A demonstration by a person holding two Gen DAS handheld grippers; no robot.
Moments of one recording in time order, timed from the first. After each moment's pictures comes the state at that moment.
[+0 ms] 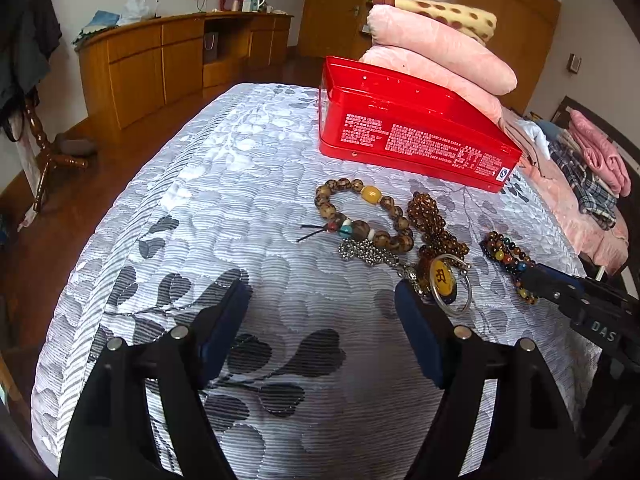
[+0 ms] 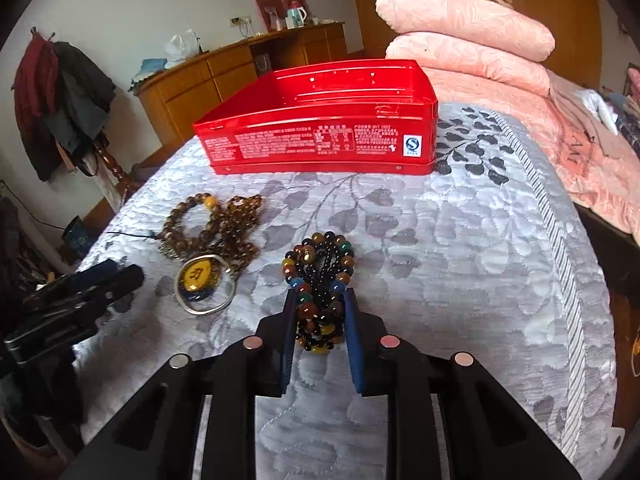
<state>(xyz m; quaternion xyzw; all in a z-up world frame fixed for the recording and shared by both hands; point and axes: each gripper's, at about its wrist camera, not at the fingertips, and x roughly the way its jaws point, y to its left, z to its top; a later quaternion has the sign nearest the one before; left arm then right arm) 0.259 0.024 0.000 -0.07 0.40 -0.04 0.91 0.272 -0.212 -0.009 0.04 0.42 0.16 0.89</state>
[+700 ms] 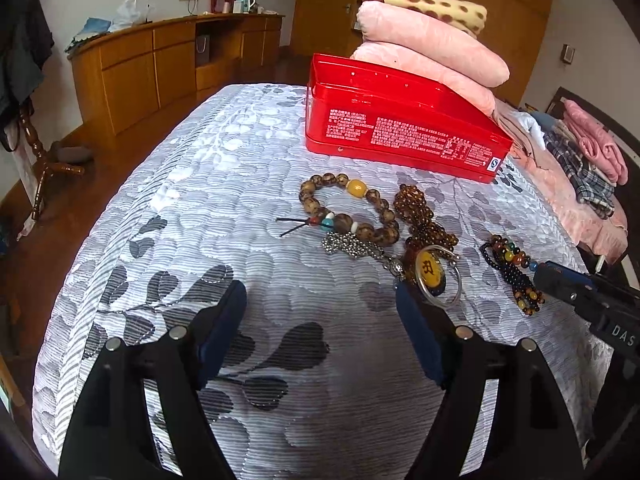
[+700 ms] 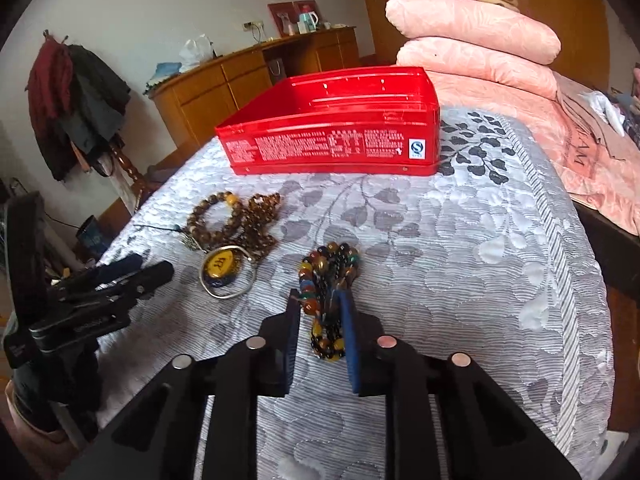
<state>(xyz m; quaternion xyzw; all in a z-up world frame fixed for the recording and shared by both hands) 0.256 0.014 -0.001 -0.06 0.40 -0.05 0.91 0.253 -0.220 0.006 0.05 0.39 0.18 0.90</state>
